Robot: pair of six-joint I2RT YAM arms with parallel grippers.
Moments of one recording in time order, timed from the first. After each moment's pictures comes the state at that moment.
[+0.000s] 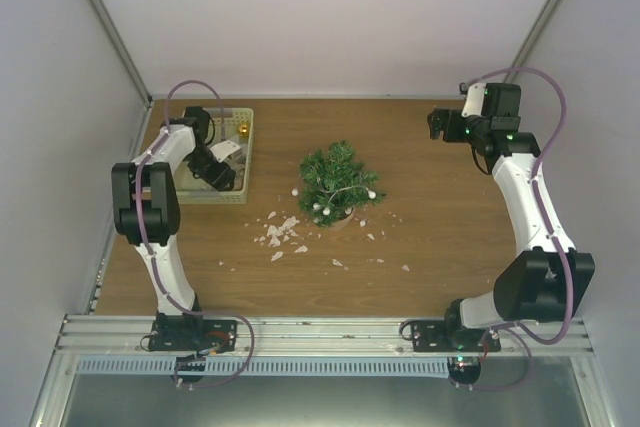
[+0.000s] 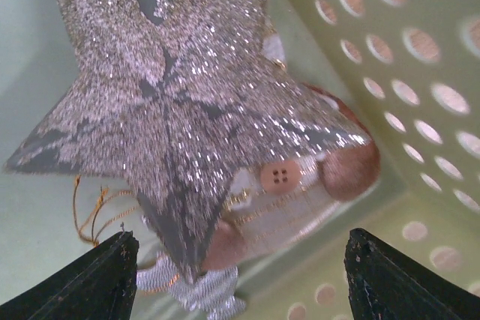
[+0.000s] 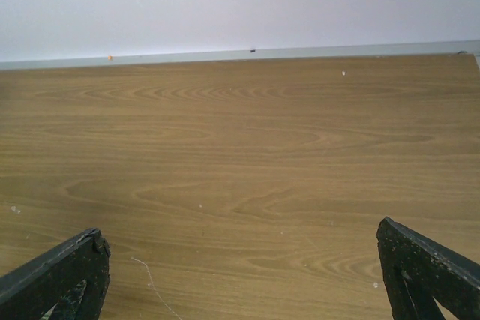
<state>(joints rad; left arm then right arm) 0.03 1.97 1.51 -0.99 0.16 0.67 -0.04 1.43 1.36 -0.55 -0.22 0.03</state>
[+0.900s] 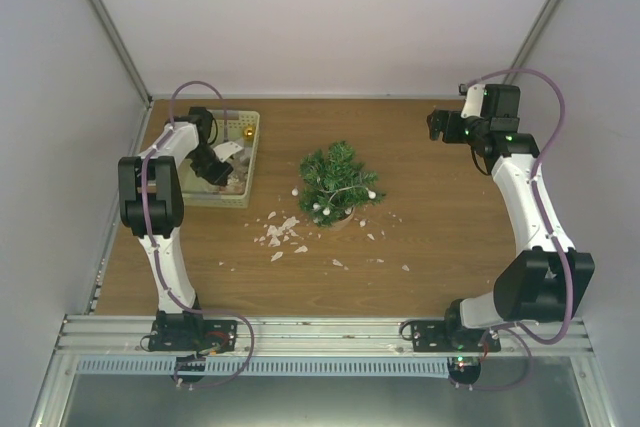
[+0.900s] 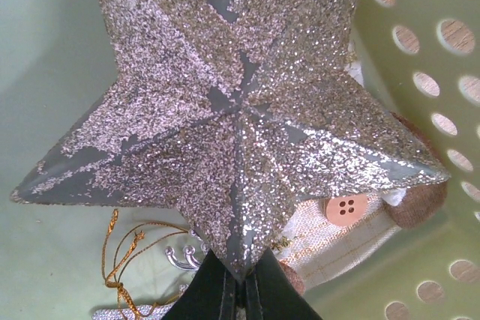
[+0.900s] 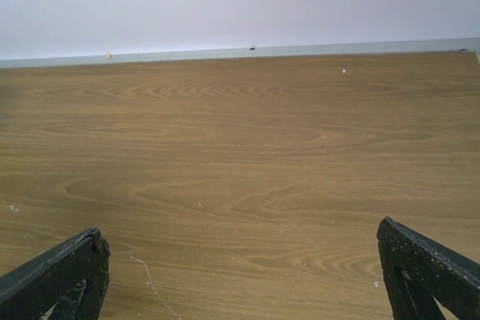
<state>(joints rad) 0.03 2.07 1.59 -1.03 0.17 0.67 -0.04 1.43 1.34 -0.54 -0.21 0.03</state>
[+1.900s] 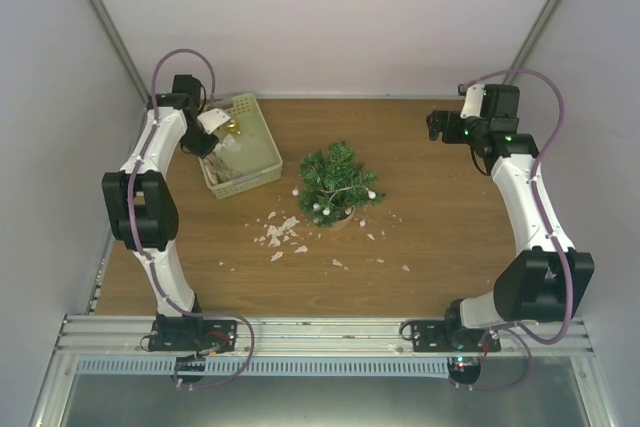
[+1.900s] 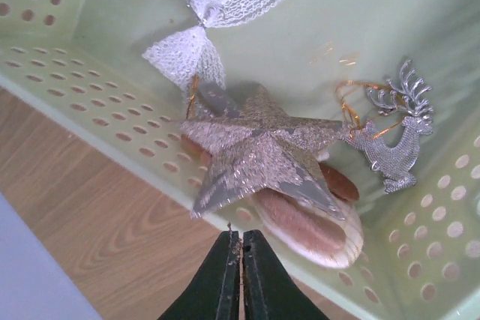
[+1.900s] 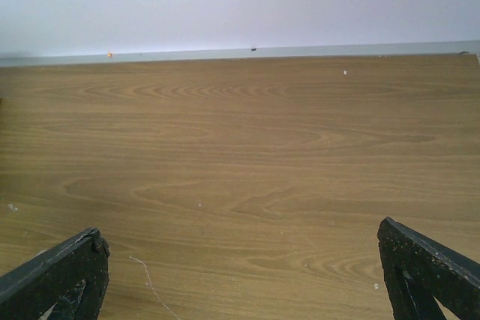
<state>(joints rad) 0.03 1.93 1.76 -1.06 -0.05 0.68 -0.04 1.43 1.34 -0.53 -0.22 0.02</state>
